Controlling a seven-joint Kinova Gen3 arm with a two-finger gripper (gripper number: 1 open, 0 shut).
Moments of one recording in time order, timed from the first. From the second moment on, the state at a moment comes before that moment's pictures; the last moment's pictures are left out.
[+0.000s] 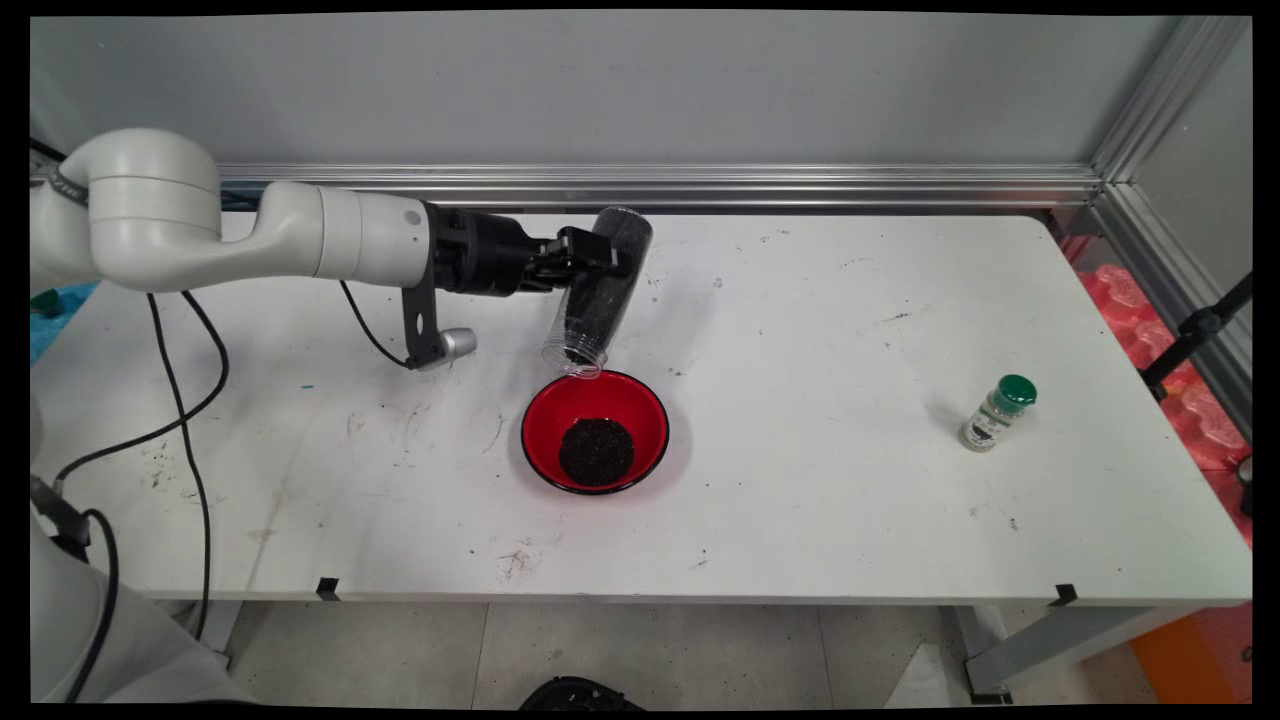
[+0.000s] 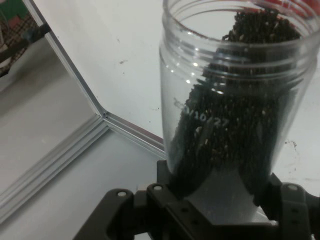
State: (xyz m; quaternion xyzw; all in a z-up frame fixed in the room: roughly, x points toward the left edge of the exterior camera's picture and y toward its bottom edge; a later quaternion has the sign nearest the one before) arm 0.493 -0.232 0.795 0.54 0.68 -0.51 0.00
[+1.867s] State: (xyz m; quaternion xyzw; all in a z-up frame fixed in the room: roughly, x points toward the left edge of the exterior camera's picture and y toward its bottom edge) arm 0.487 -0.221 0.797 0.55 0.64 -0.53 0.04
